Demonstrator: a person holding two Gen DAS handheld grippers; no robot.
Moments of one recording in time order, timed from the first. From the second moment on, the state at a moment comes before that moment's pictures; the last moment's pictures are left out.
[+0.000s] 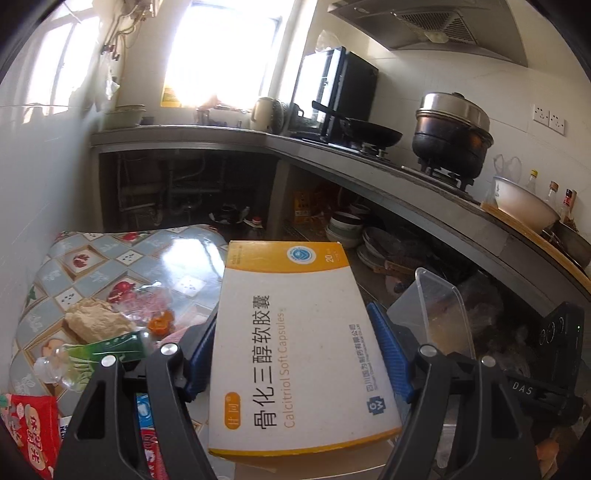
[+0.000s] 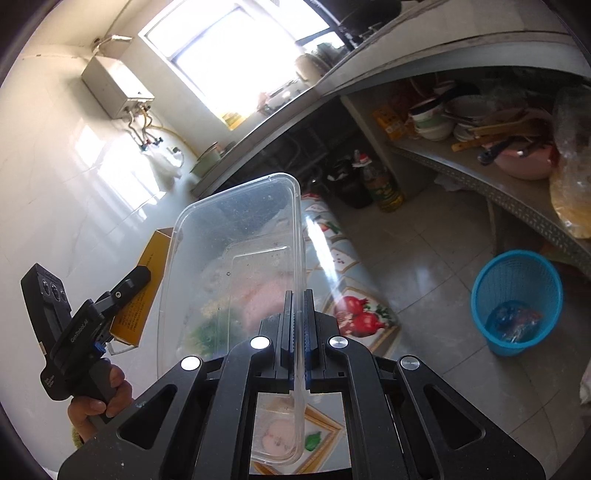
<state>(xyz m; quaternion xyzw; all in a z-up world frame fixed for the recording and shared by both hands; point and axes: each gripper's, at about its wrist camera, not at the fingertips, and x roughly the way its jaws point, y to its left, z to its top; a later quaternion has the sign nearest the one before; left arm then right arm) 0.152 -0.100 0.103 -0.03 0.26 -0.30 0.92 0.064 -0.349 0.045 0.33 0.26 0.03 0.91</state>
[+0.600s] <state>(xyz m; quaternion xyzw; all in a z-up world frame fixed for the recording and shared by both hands) 0.201 -0.358 -0.009 0.07 0.47 -0.43 0.77 0.017 -0.494 -0.068 0.36 0.30 -0.27 0.84</state>
